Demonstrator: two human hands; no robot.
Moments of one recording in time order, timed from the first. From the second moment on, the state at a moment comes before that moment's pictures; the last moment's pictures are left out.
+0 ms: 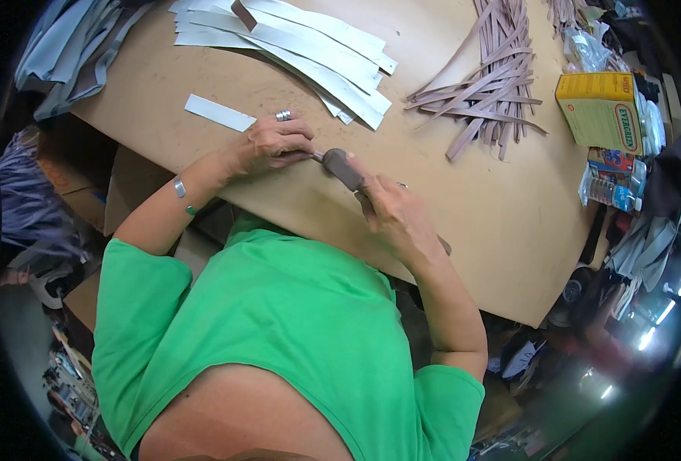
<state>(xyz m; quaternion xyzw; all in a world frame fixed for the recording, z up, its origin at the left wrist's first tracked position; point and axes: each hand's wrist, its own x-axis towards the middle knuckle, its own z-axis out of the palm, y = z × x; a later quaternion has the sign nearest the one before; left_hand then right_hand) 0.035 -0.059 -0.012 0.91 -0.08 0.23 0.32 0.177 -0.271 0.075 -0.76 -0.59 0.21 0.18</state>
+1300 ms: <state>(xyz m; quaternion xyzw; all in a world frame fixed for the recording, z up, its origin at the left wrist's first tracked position) -0.005 -0.018 -0.004 0.92 -0.04 0.23 0.31 0.164 -0.233 0.065 -0.70 -0.66 0.20 0.19</state>
